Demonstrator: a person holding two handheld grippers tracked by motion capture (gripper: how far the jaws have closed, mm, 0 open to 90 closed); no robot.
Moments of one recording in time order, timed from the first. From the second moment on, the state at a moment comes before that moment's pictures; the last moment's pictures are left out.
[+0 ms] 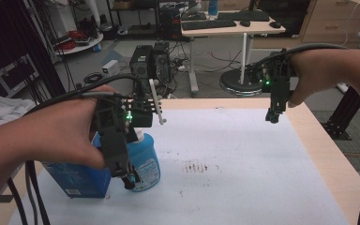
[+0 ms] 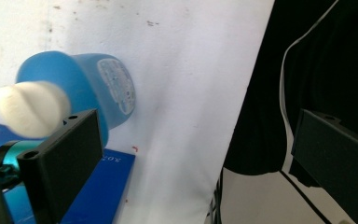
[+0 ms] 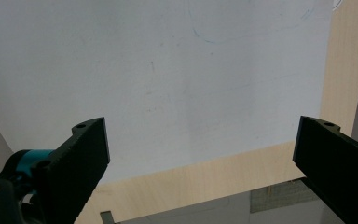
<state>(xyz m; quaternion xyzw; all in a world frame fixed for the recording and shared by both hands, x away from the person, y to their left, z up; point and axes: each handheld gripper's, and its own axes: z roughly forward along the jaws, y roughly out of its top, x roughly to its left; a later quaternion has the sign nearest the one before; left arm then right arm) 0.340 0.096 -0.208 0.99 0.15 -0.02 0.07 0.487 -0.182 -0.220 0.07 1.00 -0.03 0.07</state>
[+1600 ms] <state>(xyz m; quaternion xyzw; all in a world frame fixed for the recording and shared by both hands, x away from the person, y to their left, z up) 0.409 0.132 -0.263 0.96 0.26 -0.03 0.11 0.491 -0.166 -0.222 0.06 1.00 -0.04 0.06</state>
